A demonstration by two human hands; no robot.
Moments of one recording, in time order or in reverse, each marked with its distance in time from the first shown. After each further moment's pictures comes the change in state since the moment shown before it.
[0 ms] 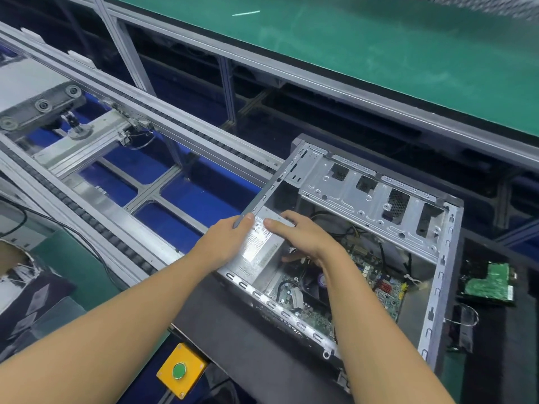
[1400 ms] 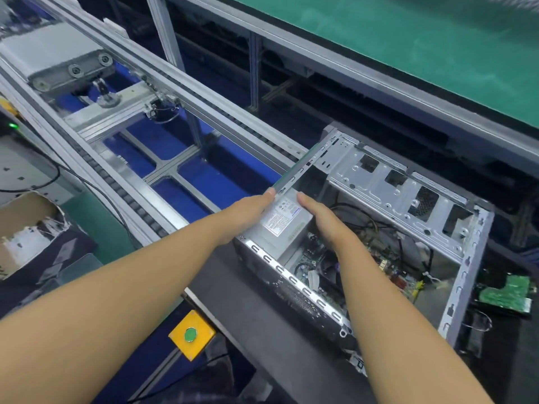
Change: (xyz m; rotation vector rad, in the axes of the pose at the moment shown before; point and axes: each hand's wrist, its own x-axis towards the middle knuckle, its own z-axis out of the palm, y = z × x) left_hand -0.014 0.008 -0.020 -0.327 -0.215 -0.156; right_hand 0.015 0.011 0.010 0.020 -0.049 -0.050
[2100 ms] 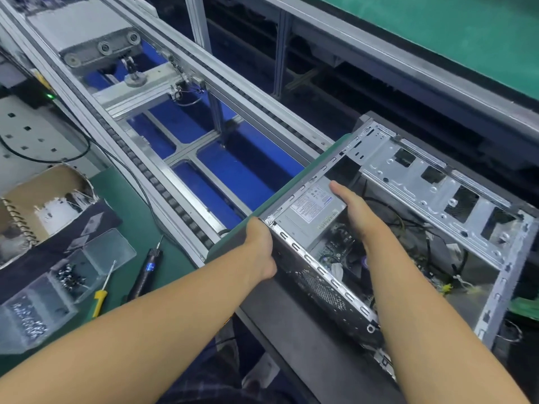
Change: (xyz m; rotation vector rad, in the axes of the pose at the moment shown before) left_hand -0.030 -0.040 0.049 -1.072 0.286 -0.521; right_hand 0.005 0.002 -0.002 -0.061 0.070 0.024
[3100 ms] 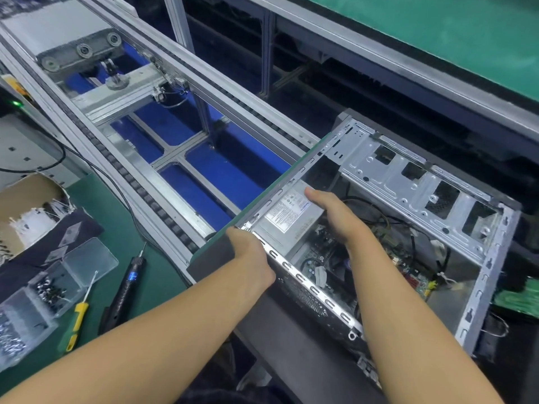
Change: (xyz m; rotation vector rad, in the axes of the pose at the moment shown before) left_hand -0.018 -0.014 0.029 -0.332 0.212 -0.052; right_hand -0.007 0.001 -0.003 -0.017 -0.123 -0.086
